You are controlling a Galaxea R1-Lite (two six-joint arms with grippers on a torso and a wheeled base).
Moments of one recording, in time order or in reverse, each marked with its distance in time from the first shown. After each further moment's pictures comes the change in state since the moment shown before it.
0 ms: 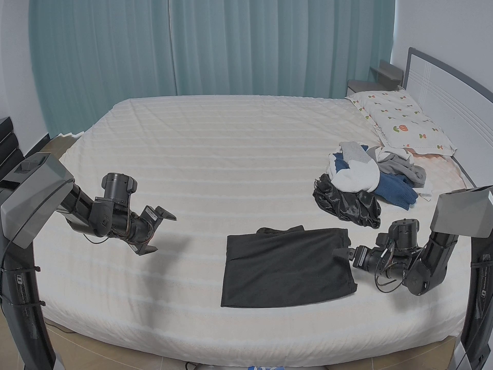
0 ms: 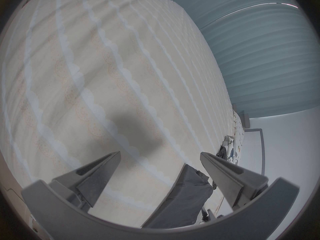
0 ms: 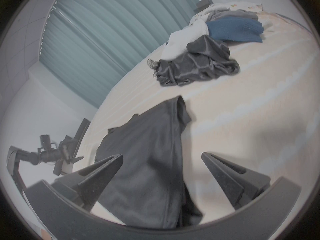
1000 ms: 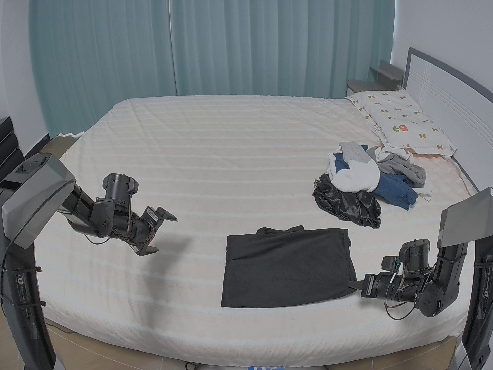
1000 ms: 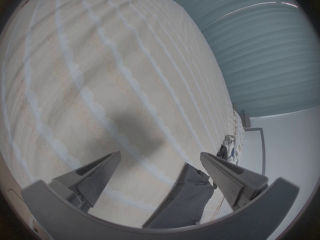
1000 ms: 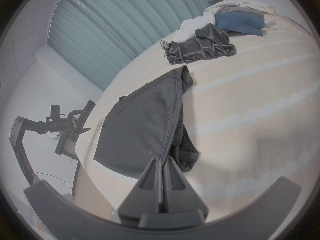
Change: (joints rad) left arm -0.004 0.005 -0.001 0.000 0.000 0.001; right arm 0.008 -0.035 0.293 -0.163 0.079 -0.129
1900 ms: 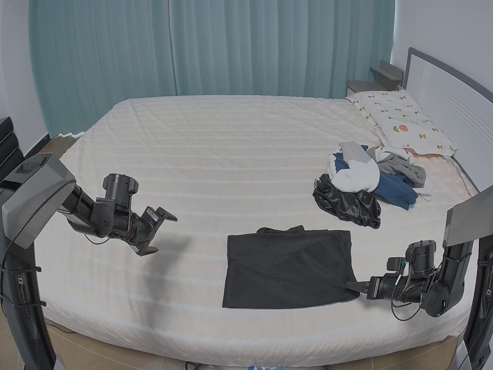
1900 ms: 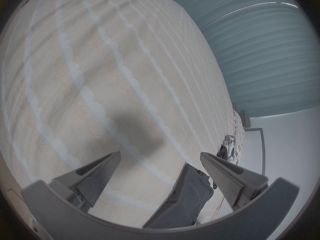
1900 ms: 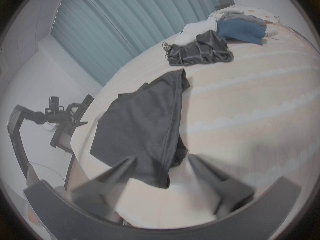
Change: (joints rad) left arm 0.000 0.000 0.000 0.000 0.000 -0.001; right arm -0.037 -0.019 0.043 -0.006 0.002 -0.104
